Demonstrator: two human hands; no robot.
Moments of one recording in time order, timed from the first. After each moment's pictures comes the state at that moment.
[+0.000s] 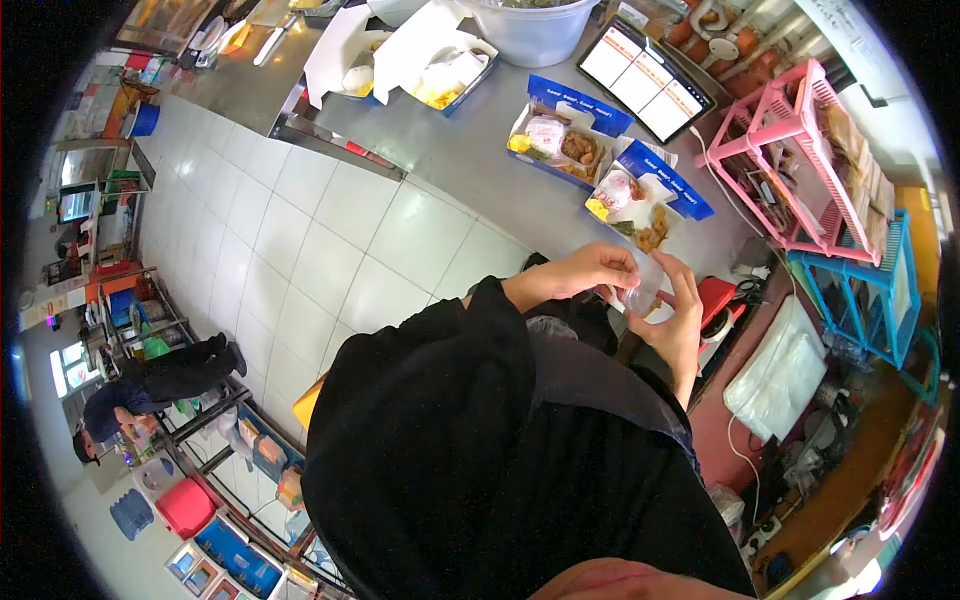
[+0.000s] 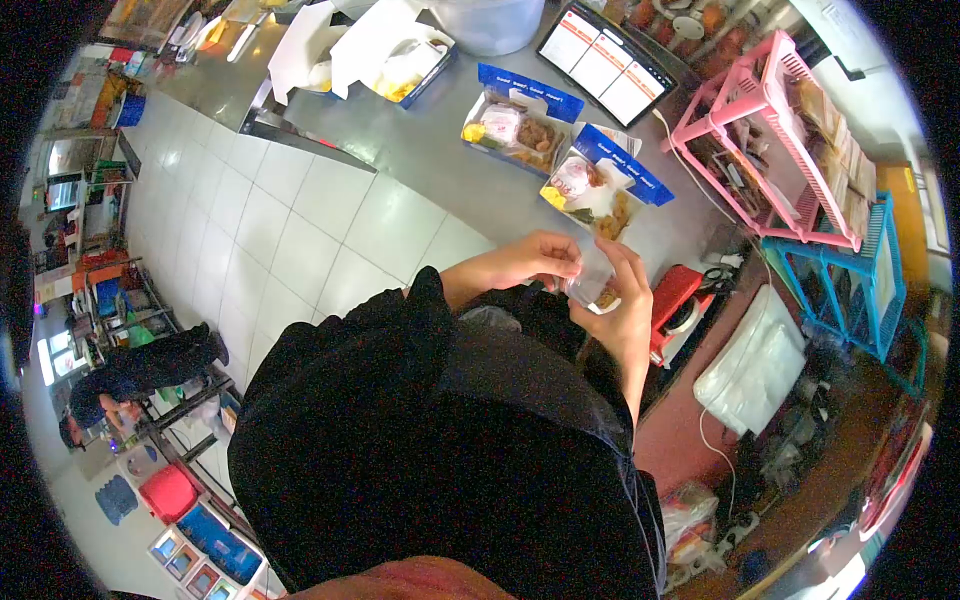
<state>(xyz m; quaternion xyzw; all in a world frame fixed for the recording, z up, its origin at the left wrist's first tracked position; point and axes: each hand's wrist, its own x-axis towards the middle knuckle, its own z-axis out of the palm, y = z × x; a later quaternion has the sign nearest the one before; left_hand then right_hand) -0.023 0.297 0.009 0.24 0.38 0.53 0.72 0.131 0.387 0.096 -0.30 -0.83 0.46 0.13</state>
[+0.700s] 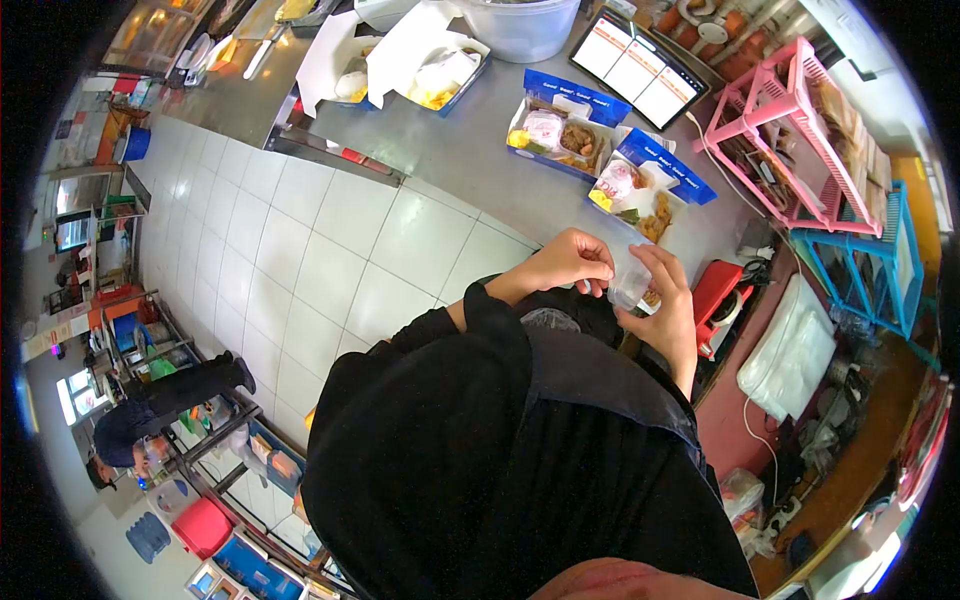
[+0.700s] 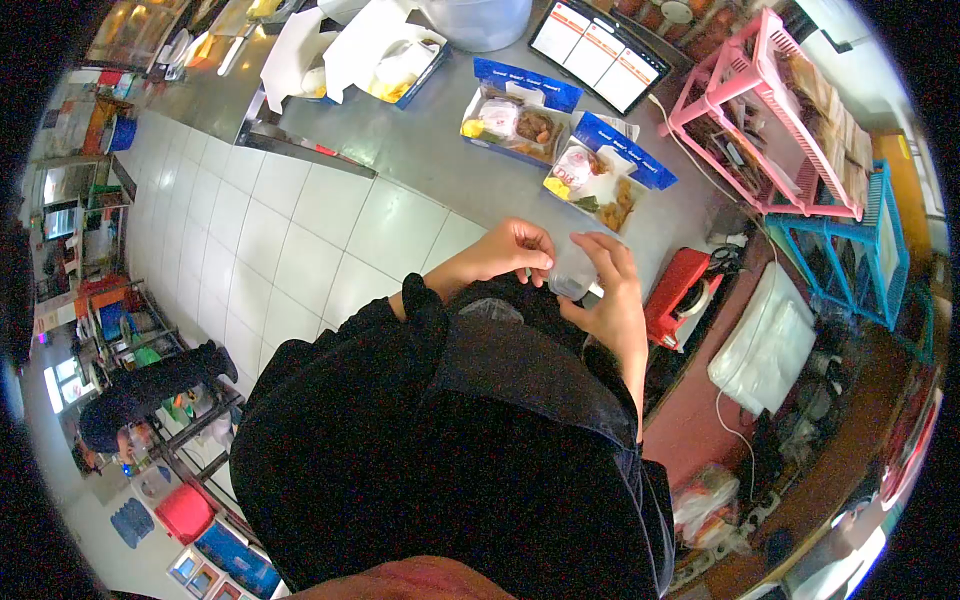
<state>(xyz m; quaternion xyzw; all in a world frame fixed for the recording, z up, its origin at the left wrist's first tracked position) -0.048 0.262 0.017 0.26 0.48 0.50 0.68 0.124 0.362 0.091 -0.27 -0.86 0.43 0.10</state>
